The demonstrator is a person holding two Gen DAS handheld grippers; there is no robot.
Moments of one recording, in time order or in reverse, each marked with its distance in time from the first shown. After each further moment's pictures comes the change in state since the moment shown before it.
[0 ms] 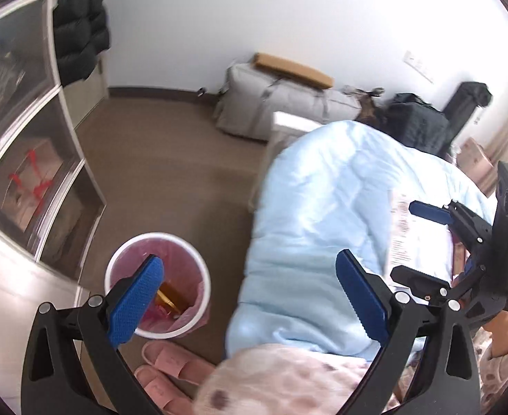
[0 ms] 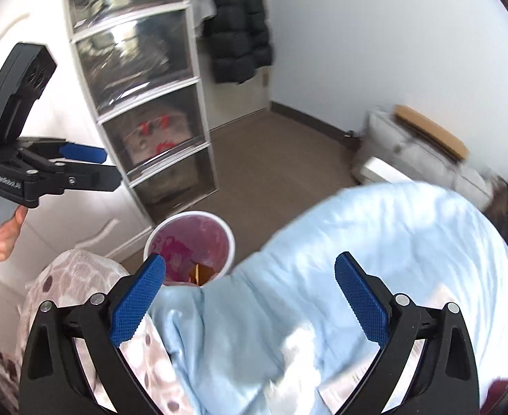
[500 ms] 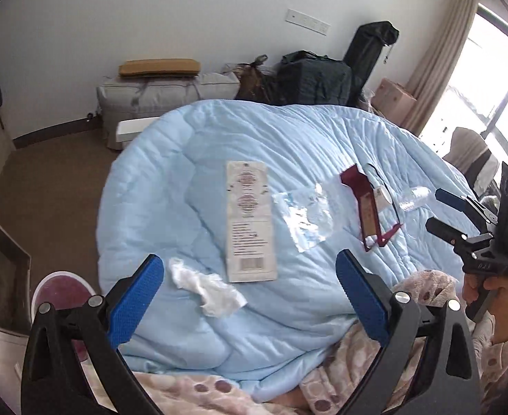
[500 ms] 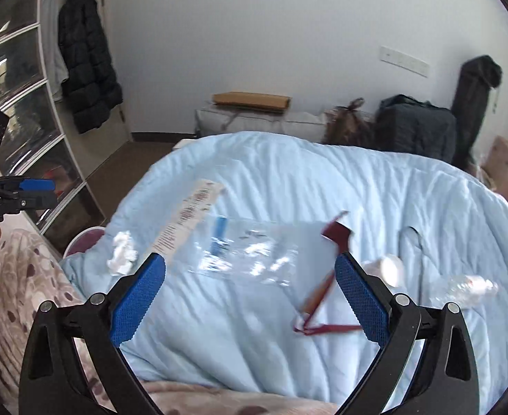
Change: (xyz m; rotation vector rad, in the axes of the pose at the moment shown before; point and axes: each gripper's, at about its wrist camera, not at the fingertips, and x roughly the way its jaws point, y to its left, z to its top) left arm 0.019 -0.227 -0.021 0.299 0.053 -0.258; right arm -0.232 -0.164 -0.172 0.387 -0.080 -0.444
